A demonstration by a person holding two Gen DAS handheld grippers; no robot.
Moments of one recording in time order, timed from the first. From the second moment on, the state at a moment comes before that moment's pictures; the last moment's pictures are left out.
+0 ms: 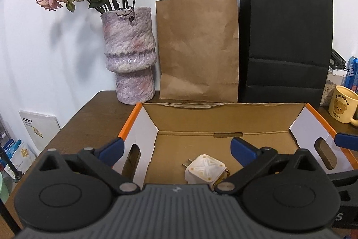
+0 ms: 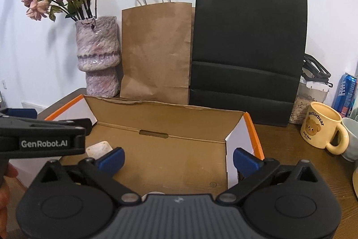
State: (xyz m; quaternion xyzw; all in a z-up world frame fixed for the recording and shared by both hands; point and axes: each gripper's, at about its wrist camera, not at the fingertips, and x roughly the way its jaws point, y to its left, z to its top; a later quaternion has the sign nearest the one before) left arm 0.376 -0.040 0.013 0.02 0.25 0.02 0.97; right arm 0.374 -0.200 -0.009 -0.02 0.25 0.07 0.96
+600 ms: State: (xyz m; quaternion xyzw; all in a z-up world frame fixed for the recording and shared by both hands) left arm 0.361 -0.041 0.021 0.02 0.24 0.02 0.97; right arm 0.361 -0.198 -0.001 -0.03 0.25 0.08 0.97
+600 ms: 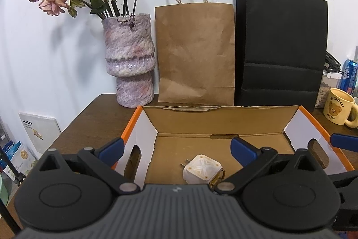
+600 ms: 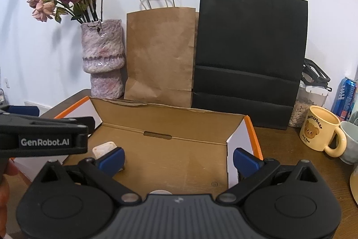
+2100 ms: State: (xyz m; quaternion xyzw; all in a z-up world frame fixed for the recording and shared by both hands) left arm 0.230 -0.058 0.029 0.01 0.24 -0.01 0.97; right arm 0.220 -0.223 0.010 -0.04 0.23 0.07 0.97
